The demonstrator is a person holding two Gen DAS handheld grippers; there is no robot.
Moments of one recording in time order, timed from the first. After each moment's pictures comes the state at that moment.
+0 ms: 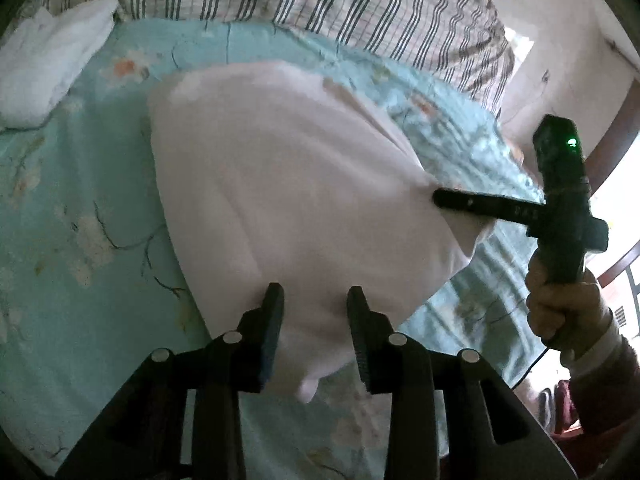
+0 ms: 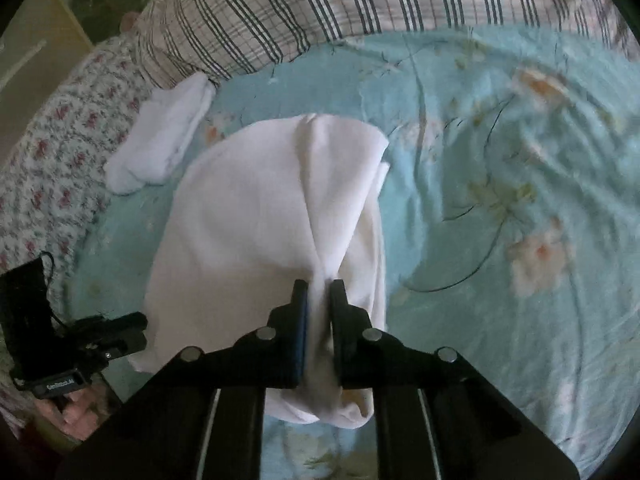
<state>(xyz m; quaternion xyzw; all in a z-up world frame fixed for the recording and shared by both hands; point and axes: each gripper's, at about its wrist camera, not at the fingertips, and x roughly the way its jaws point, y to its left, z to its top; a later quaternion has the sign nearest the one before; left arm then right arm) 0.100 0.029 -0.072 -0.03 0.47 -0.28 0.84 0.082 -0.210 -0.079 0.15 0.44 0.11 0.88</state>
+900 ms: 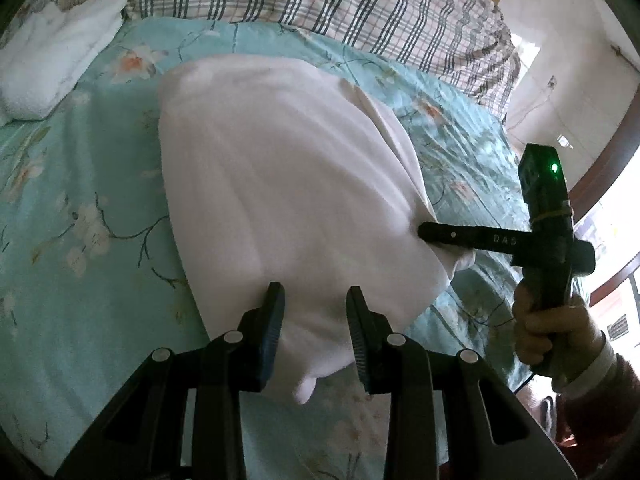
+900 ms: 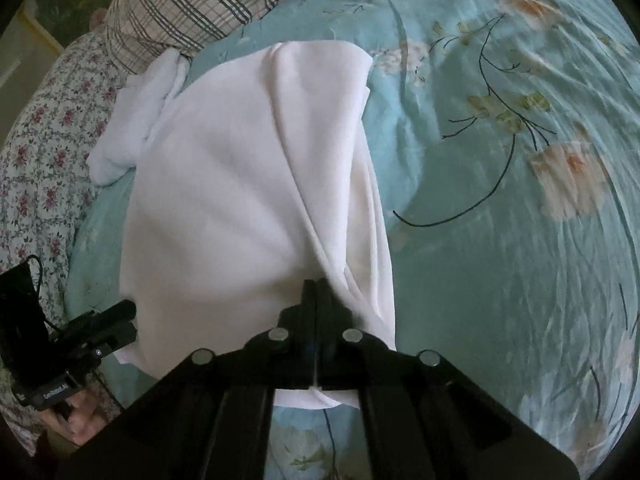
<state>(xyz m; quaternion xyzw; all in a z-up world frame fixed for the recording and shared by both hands) 0.093 0.028 -0.071 -0.04 0.47 -0.26 0.84 0.080 -0.209 -0.122 0.21 0.48 0.10 0.85</state>
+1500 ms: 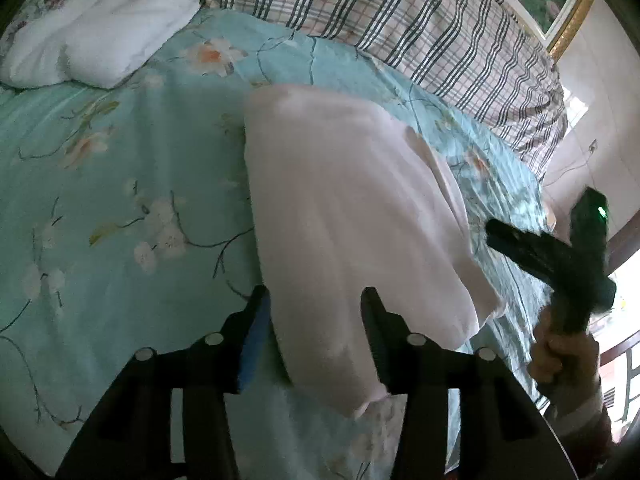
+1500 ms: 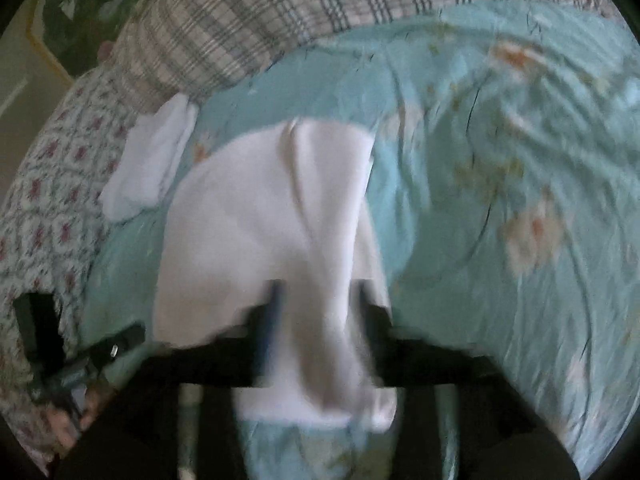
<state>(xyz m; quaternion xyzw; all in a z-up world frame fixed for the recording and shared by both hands) 0.117 0.073 -0.055 -0.11 0.47 -0.18 0.86 0.093 -0.230 -0.070 0.22 0.41 0.08 0.88</state>
